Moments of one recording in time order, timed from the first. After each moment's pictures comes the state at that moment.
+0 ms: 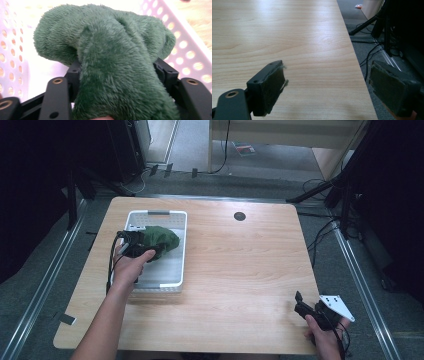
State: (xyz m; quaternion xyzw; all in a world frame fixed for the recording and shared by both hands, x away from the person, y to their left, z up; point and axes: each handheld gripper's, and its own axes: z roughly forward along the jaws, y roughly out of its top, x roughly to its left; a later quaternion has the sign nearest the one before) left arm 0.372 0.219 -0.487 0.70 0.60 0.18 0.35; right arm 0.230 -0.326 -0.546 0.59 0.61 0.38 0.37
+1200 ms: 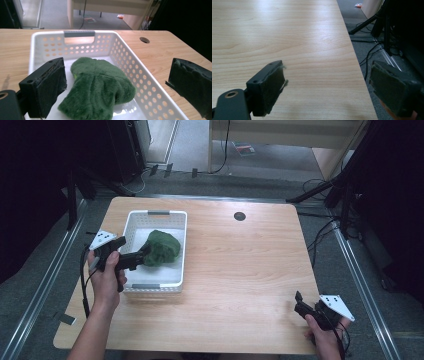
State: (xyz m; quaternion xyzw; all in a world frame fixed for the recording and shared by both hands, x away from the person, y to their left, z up) left arm 0.289 0.255 -0.439 0.63 0.53 0.25 0.50; right arm 0.231 -0.326 -0.546 0.59 0.61 0.38 0.37
